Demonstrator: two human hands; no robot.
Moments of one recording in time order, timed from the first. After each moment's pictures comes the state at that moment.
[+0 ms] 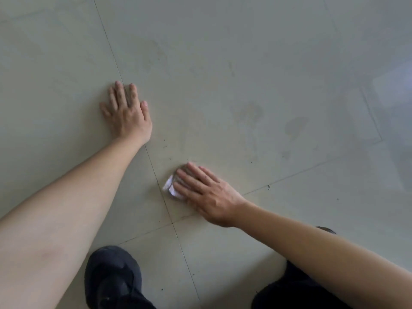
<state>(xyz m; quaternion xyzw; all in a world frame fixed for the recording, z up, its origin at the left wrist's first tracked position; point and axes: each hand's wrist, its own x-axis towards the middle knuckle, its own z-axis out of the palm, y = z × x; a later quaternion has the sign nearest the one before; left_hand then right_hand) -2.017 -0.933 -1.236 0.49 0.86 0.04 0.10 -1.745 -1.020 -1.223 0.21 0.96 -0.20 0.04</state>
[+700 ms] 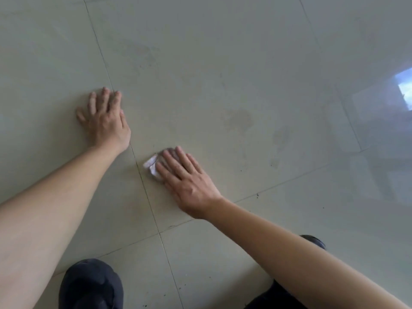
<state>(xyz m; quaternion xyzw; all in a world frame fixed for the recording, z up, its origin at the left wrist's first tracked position) -2.037 -0.945 -1.234 0.51 0.85 0.08 0.09 -1.788 -1.002 -1.220 0.32 0.93 -0.21 0.01</state>
